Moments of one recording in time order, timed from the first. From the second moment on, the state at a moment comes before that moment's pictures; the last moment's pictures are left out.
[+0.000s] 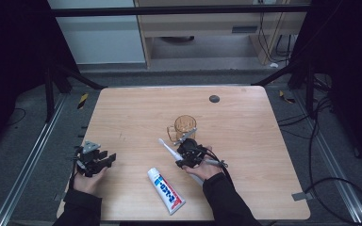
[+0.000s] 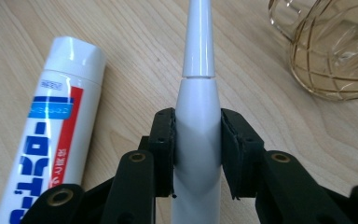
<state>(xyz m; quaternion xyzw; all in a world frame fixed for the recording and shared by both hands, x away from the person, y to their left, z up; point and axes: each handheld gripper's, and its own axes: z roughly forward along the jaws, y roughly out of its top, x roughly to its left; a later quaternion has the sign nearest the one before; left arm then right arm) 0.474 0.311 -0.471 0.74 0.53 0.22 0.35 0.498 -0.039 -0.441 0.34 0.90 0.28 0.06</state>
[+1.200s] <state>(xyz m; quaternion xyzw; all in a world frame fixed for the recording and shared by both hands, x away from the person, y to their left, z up) 0.474 0.310 -0.471 0.74 0.53 0.23 0.35 0.481 -0.092 -0.376 0.38 0.73 0.53 0.19</state>
